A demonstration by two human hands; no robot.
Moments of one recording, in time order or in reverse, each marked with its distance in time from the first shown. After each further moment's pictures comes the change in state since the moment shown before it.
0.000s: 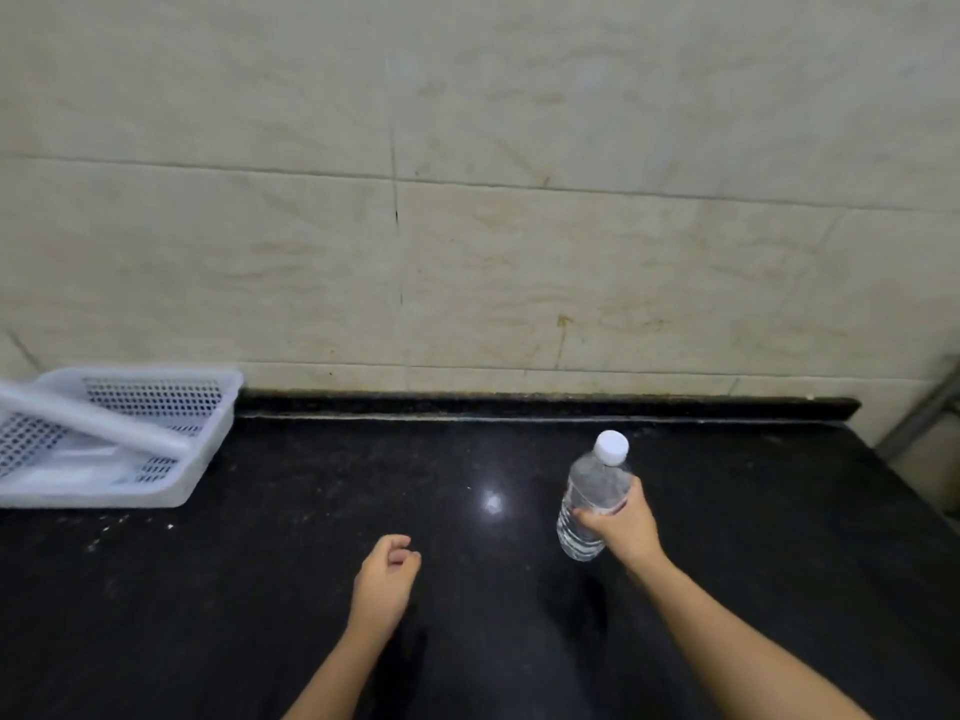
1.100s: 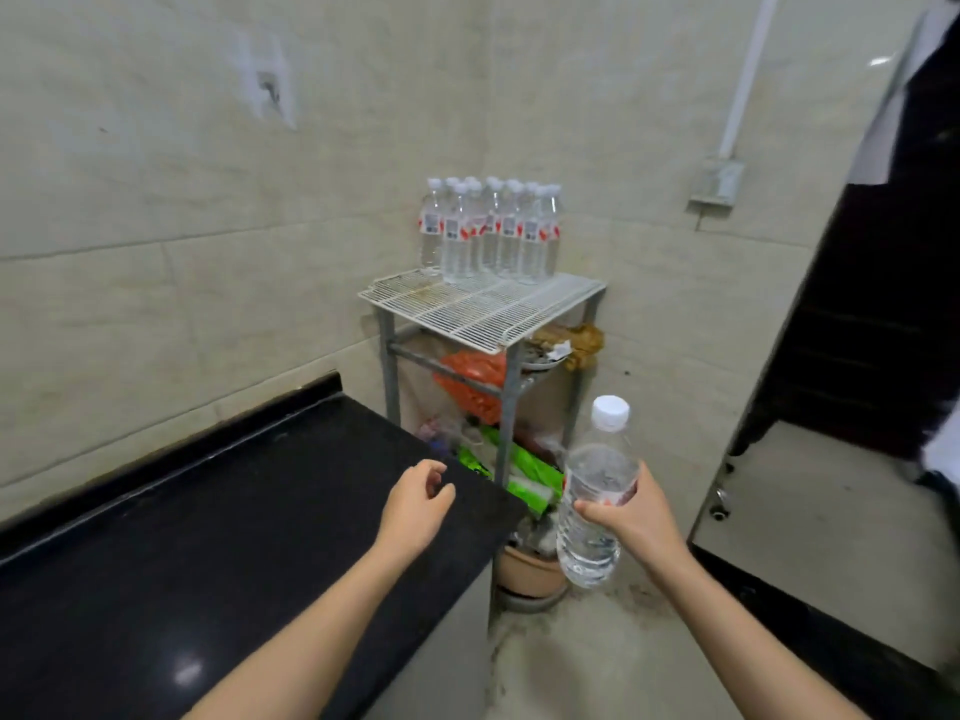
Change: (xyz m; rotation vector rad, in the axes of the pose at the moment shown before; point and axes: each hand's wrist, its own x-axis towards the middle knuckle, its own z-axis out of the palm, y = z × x) left_hand -0.338 0.164 0.442 0.312 -0.792 0.785; right_hand -0.251 0.193 -0.503 0.176 0.778 0.054
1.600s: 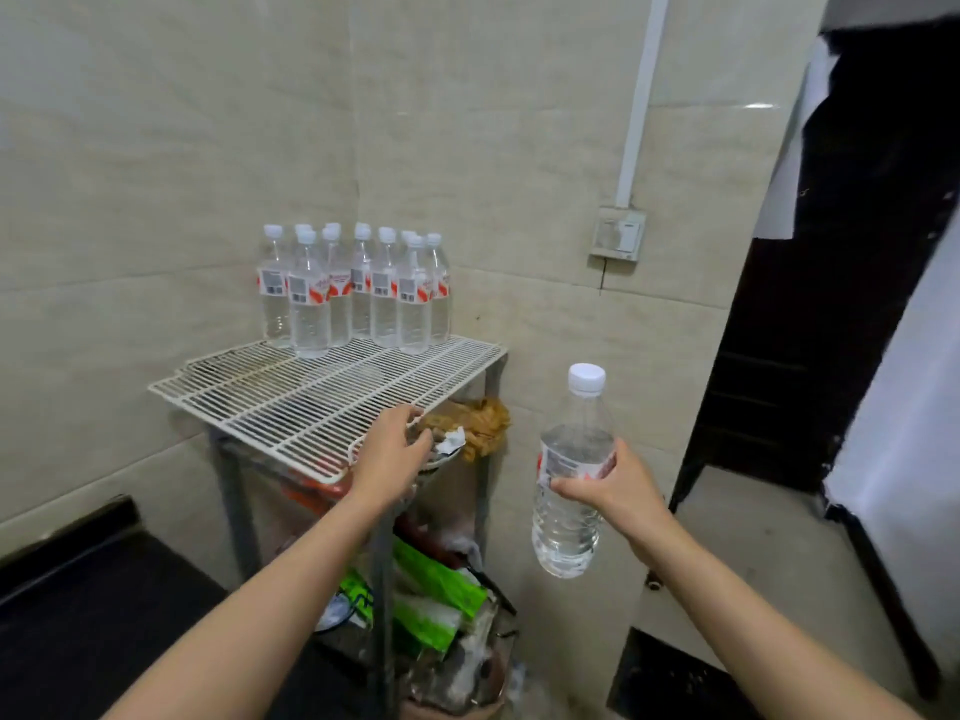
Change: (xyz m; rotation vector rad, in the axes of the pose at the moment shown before) left_hand 0.266 0.137 0.136 0.100 0.036 0.324; right_hand 0.243 -0.022 -0.100 -0.051 0.072 -0.115
